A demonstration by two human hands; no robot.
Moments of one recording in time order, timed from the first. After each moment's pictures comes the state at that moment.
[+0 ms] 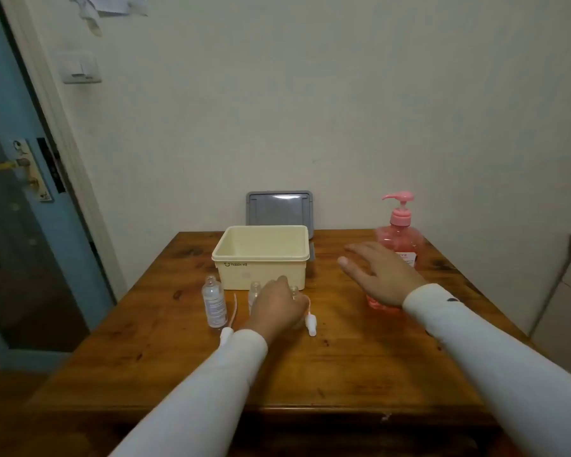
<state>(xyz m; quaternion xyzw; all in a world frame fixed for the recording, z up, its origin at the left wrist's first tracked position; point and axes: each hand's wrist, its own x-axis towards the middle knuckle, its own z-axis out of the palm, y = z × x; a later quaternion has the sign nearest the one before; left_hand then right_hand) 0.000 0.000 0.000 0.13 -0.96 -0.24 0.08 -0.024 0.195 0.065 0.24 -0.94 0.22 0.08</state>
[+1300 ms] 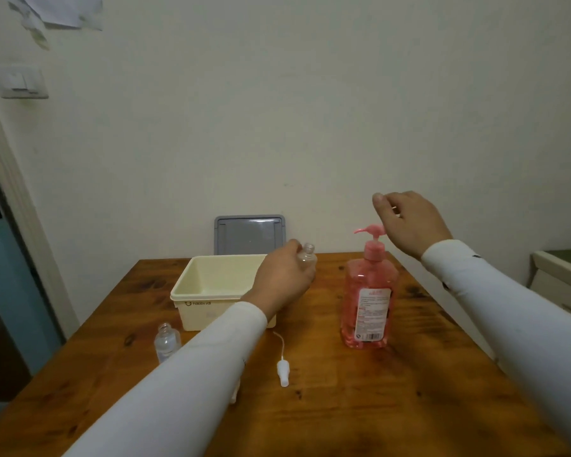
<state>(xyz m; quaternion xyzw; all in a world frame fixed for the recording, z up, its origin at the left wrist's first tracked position) -0.065 0.038 0.089 -0.03 -0.93 -0.31 0.20 -0.109 0.252 0.155 0.14 -0.91 0.26 0.29</state>
